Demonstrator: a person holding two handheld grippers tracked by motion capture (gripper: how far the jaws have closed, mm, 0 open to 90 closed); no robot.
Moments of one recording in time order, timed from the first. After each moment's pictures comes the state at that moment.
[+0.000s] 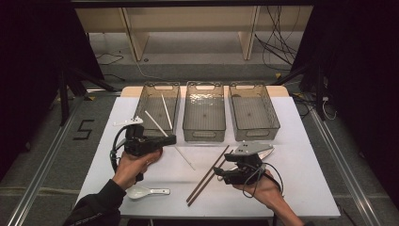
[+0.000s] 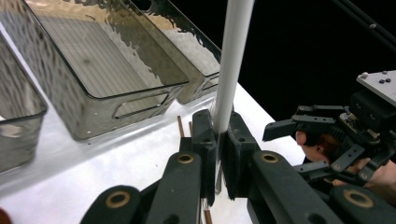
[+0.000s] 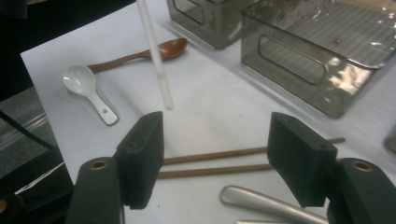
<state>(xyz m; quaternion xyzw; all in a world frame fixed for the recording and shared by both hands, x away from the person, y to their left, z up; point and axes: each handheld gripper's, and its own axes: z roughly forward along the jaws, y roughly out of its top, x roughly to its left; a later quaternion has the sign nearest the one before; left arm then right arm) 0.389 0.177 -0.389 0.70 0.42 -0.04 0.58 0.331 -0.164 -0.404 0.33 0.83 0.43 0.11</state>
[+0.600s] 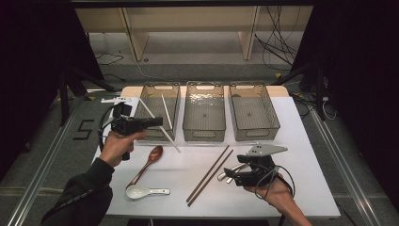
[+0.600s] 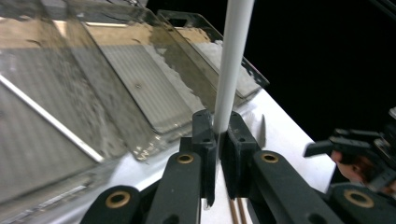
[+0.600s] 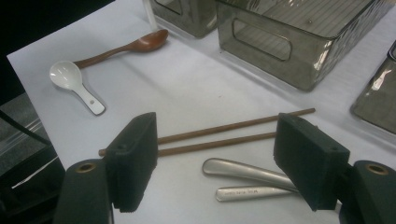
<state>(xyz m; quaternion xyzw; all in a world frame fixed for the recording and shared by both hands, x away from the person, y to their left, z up) 0.435 0.212 -0.353 0.71 0.45 -0.01 0.55 0.325 -0.192 -0.404 0.37 0.82 0.43 0.11</state>
